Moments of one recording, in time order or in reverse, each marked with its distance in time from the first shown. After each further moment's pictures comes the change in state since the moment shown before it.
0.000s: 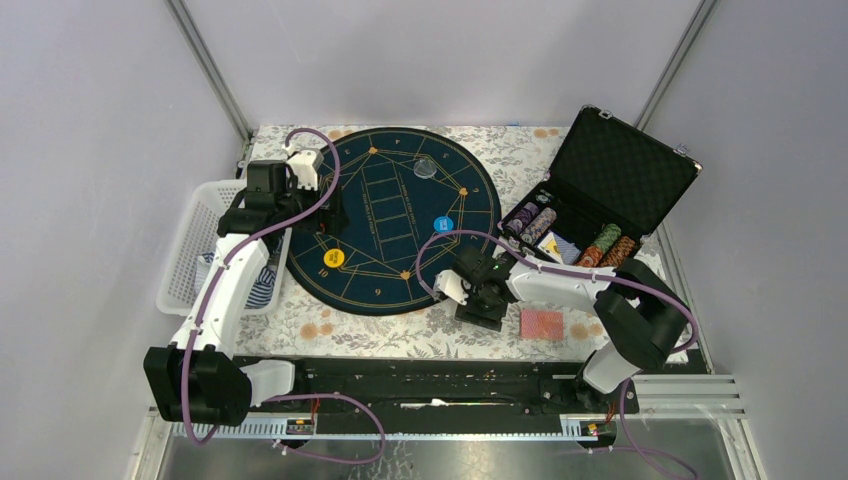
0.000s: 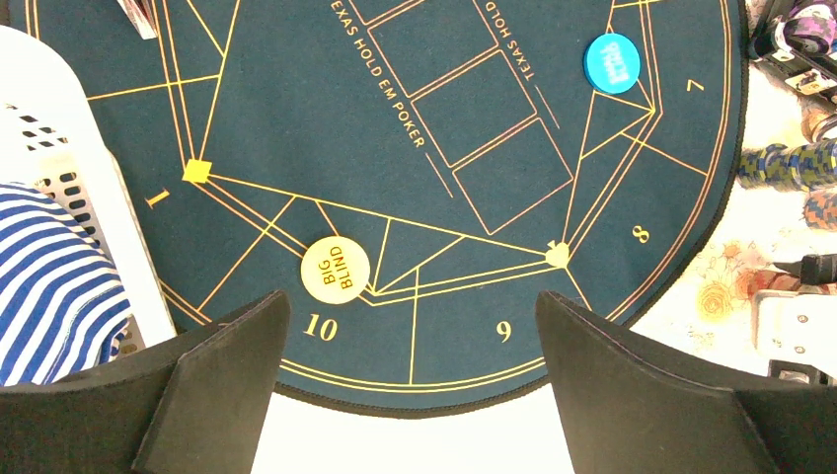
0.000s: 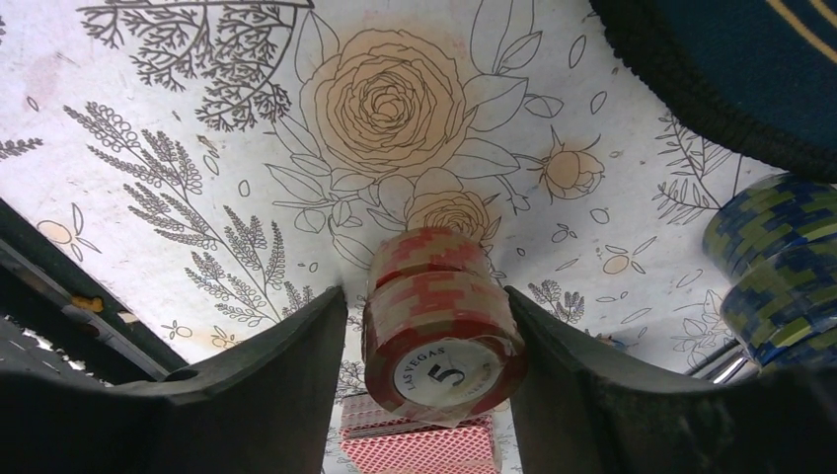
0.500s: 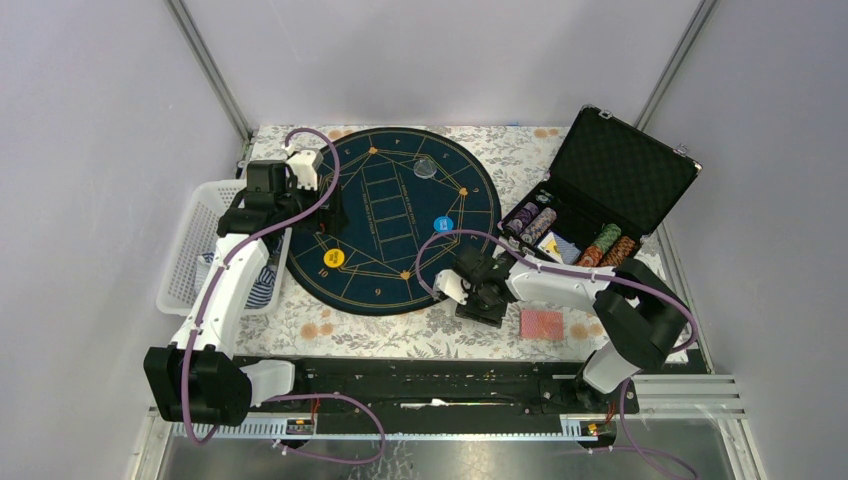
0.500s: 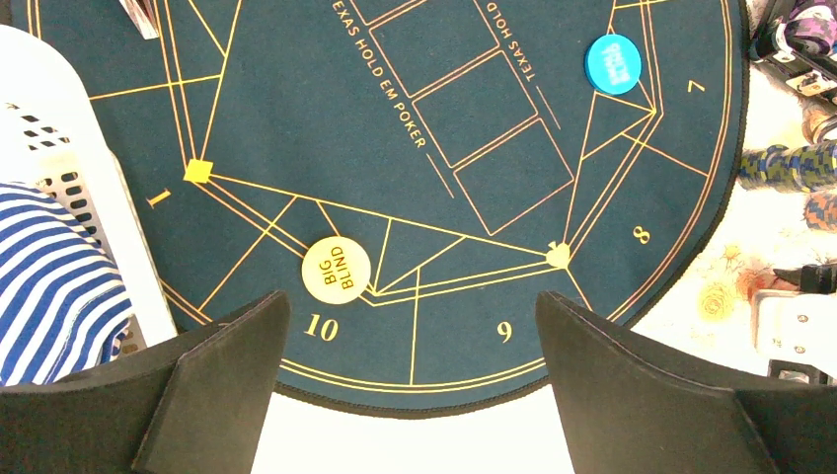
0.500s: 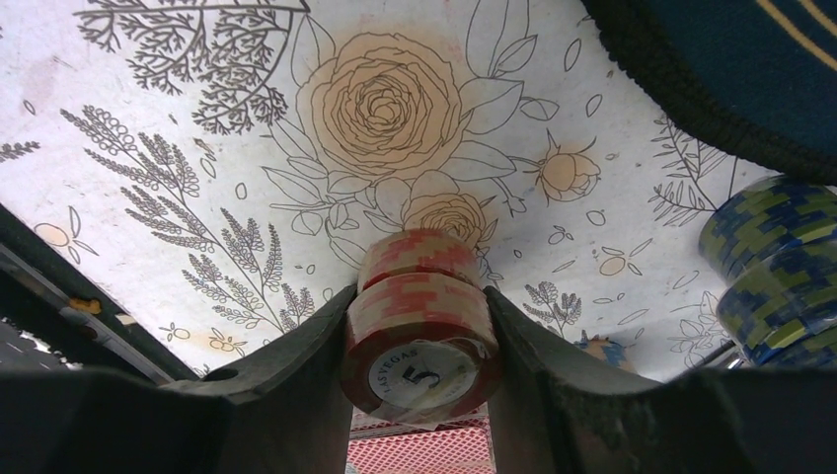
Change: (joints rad) left arm 0.002 0.000 0.000 0.002 0.000 0.000; right arm 0.000 0.004 0.002 0.003 -0.002 0.000
